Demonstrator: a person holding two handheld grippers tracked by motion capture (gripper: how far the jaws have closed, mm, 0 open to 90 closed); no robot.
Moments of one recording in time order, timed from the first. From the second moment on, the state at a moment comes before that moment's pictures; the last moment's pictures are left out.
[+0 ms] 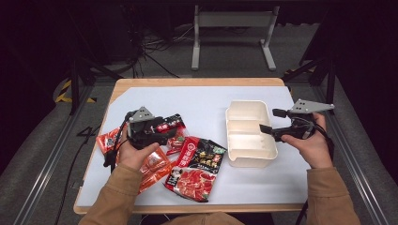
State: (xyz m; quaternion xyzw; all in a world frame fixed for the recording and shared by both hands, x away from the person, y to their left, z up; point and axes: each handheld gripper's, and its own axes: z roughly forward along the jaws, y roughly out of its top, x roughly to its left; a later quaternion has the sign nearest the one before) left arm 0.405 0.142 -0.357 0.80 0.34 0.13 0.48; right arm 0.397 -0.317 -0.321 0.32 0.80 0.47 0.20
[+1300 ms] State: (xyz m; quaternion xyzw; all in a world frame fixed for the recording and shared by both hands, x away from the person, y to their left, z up) left arm 0.422 0.086 -0.417 0.84 0.34 0.09 0.40; right arm 0.396 -0.316 -0.321 0.30 0.80 0.49 0.19
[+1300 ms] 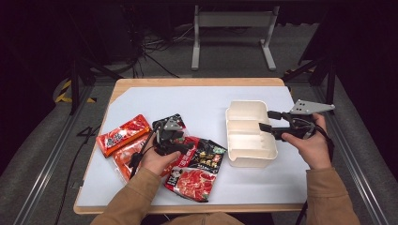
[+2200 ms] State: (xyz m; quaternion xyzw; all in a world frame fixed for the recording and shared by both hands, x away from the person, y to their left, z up) left arm 0.438 0.081 -0.436 0.86 0.36 0.04 0.37; right arm 0.401 -0.309 -0.330 0.30 0.80 0.48 0.18
